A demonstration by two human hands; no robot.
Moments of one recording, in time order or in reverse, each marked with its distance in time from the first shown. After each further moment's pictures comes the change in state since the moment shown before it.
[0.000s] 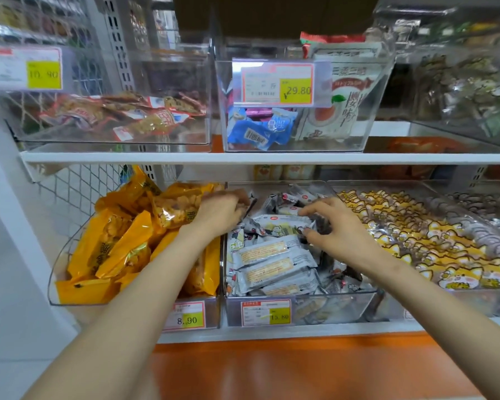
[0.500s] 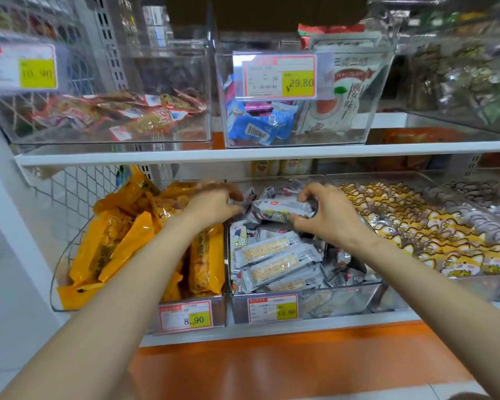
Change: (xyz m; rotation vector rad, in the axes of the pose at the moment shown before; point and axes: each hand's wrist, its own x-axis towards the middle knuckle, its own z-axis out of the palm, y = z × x) left_hand -0.001 -0.013 -0.018 -0.070 -0.075 -0.006; right_hand 0.022 -0.014 0.009 -0.140 0.097 0.038
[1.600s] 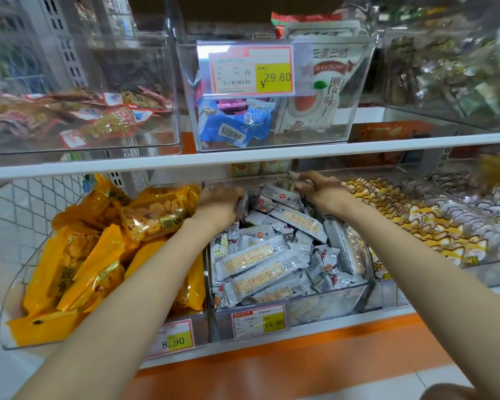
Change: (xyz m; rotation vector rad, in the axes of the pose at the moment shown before) left_hand 0.044 0.028 0.036 0.208 -0.007 0.054; right_hand 0.055 0.058 -0.003 -0.025 -0.147 0.259
